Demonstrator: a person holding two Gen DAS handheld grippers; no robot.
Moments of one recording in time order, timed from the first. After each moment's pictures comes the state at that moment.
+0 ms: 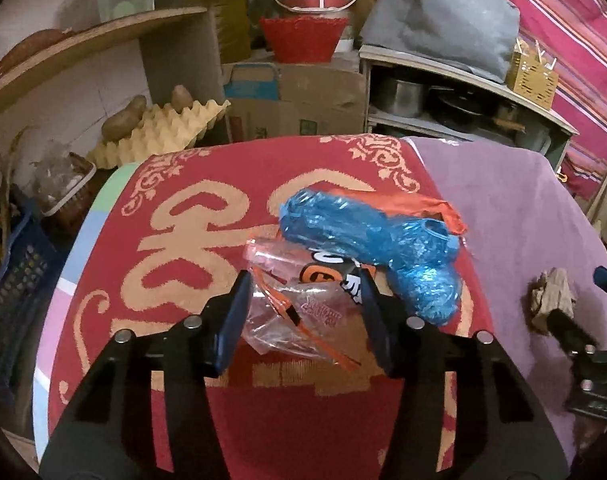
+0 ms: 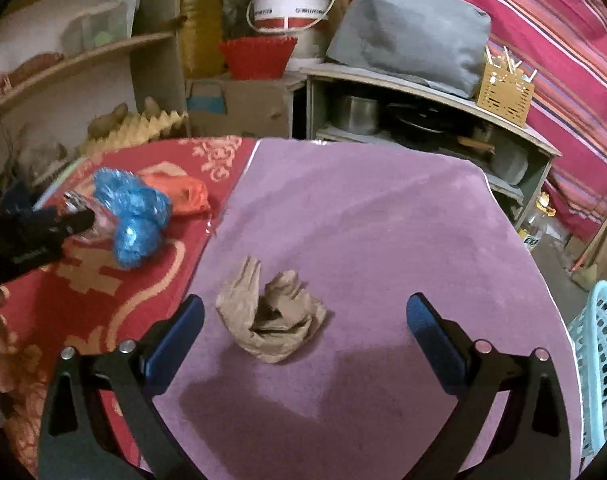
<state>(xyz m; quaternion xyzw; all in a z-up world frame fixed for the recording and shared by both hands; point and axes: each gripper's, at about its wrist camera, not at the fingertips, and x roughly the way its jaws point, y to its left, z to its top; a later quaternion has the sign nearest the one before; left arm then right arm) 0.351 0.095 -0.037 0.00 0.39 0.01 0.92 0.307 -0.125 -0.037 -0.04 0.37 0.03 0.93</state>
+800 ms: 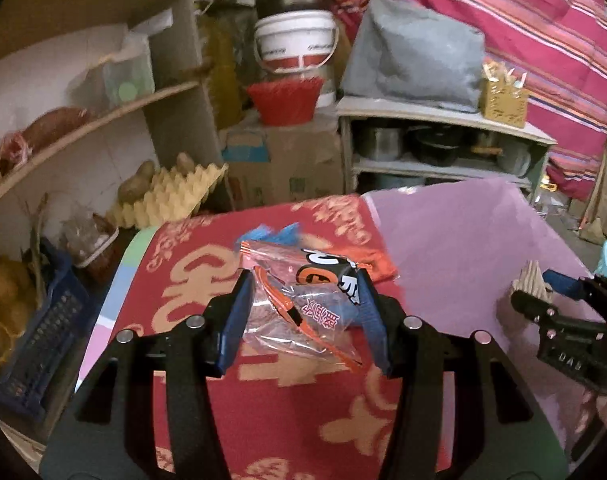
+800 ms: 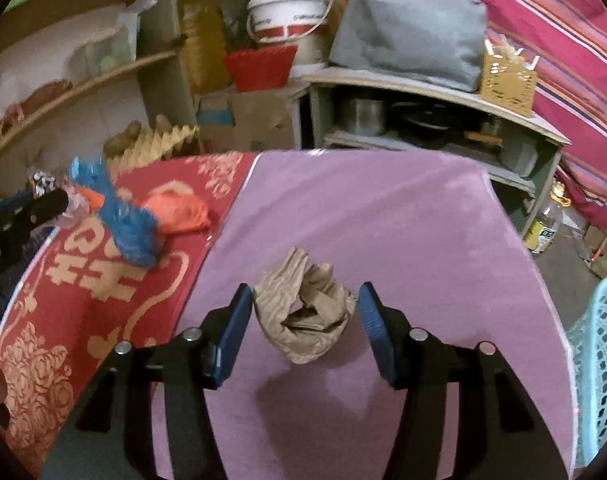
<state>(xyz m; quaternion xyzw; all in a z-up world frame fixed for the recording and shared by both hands) 0.299 0.043 0.035 0.05 0.30 0.01 0.95 0.292 -0.179 -0.007 0.01 0.35 0.06 0.93</state>
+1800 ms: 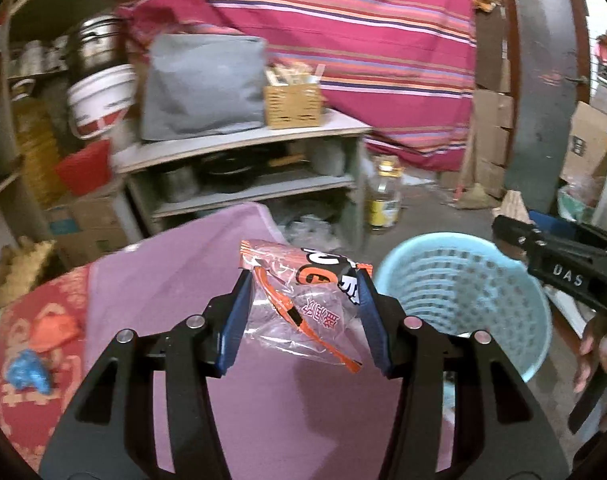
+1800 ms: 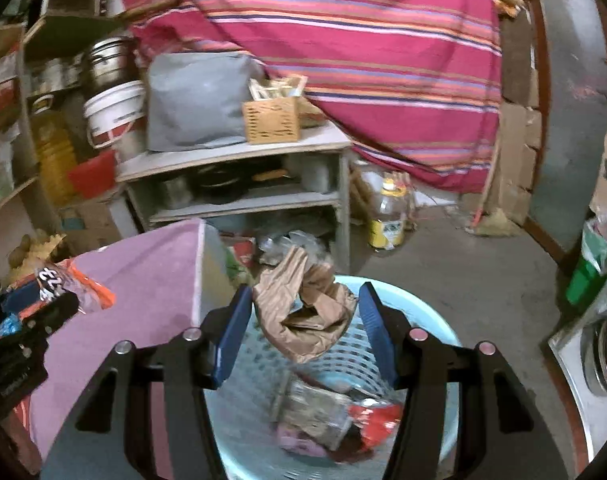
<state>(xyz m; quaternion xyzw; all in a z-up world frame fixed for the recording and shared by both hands) 0.242 -0.281 0.048 0.09 0.27 -0.23 0.93 0.180 -0.492 0.046 0.10 0.27 -0.15 0.94</state>
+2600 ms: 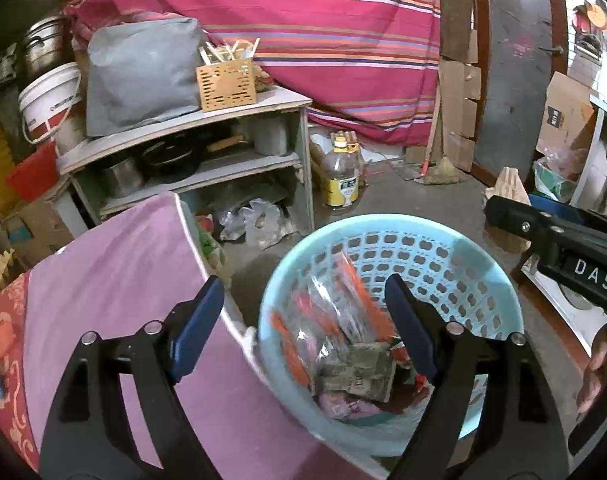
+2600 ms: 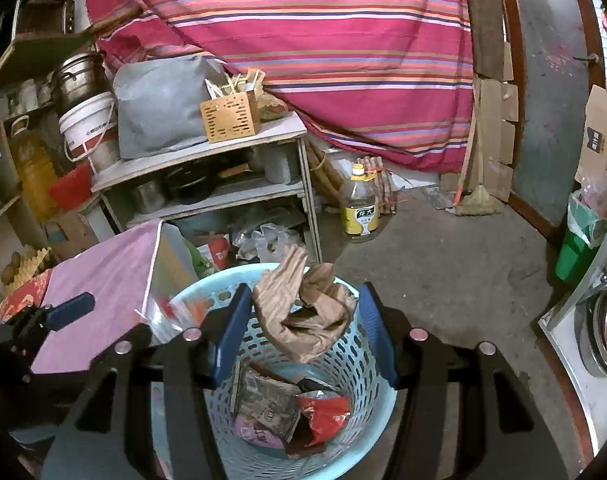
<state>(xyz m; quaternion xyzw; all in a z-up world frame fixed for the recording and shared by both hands) 0.240 -0.368 0.015 0.12 0.30 -0.27 0.91 0.160 -0.545 0.031 0.12 0.28 -0.17 0.94</state>
